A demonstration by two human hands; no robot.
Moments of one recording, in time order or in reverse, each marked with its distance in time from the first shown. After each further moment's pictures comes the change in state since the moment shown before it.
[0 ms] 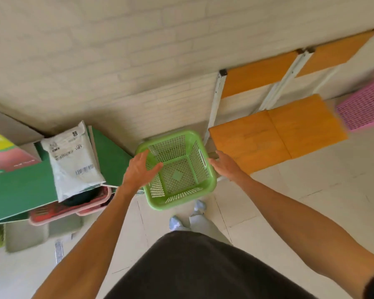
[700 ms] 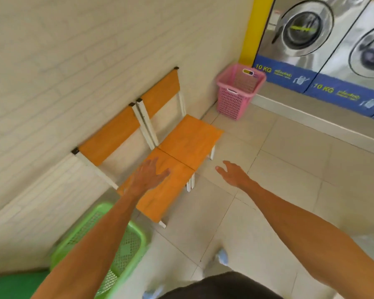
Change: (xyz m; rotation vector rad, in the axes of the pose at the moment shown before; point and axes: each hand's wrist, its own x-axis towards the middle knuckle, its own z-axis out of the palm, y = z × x) left_hand -0.022 0.457 0.152 0.409 -0.189 0.593; right_hand -0.203 0.357 -0.212 0.268 0.443 0.337
